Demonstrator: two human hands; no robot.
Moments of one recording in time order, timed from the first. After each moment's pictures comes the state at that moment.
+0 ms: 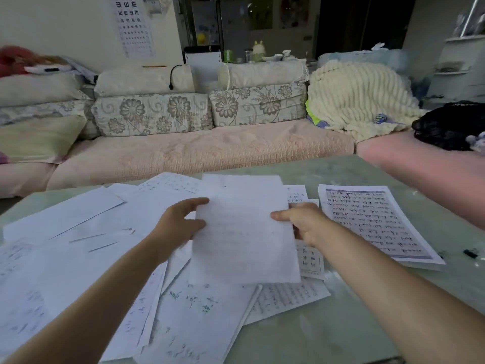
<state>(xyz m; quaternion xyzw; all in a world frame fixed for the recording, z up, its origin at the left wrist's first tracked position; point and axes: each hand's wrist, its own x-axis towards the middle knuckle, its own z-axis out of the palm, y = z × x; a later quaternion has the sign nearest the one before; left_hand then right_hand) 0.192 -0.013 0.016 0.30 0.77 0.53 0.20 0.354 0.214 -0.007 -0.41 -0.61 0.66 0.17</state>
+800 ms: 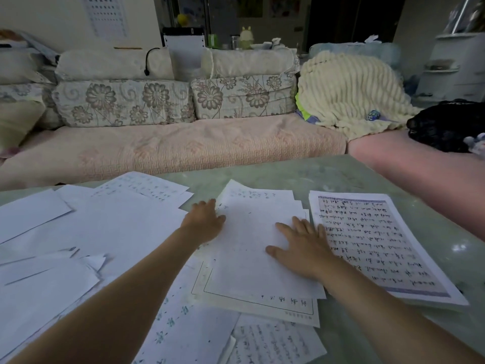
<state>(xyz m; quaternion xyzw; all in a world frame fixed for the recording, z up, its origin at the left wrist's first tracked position) 0.130 0.177 -0.060 0.36 0.92 0.13 0.05 0.353 0.299 -0.081 -0.34 -0.94 0.10 -0.03</state>
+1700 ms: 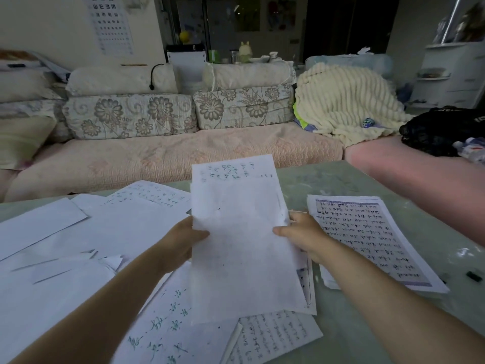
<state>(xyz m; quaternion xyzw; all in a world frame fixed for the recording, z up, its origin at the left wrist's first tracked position) 0.154 0.079 -0.035 0.27 0.64 0.59 0.41 0.351 0.286 -0.039 -0.40 -0.72 0.54 0.16</state>
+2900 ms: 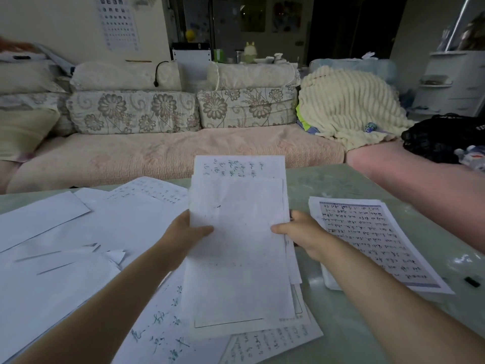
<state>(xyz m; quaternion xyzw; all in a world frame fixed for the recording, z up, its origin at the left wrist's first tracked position) 0.163 0.076 -0.031 0.25 0.68 0.62 0.30 0.344 0.276 -0.025 -0.37 -0.71 0.58 0.16</state>
